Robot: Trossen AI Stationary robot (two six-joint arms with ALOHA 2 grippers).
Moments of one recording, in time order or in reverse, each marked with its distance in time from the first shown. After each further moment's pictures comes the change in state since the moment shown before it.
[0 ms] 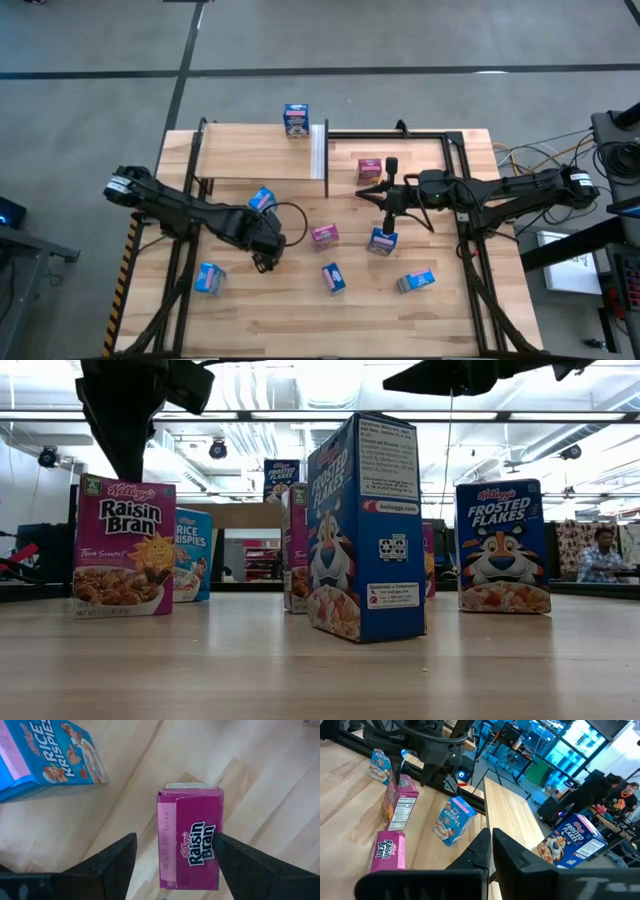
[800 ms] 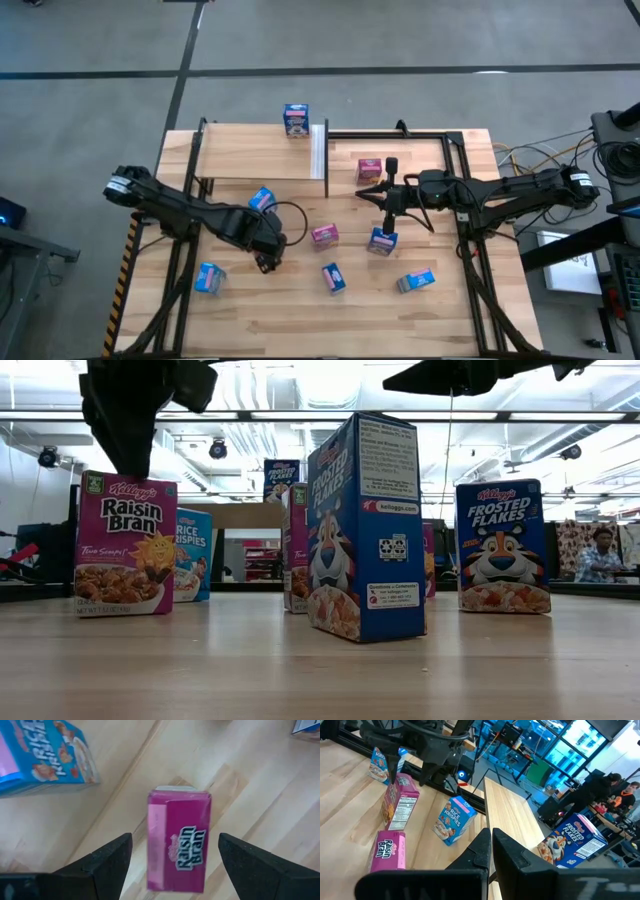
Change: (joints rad) left arm 0.001 -0.009 0.002 0.041 0.011 -0.047; right arm 0.000 0.000 0.000 0.000 0.000 0.000
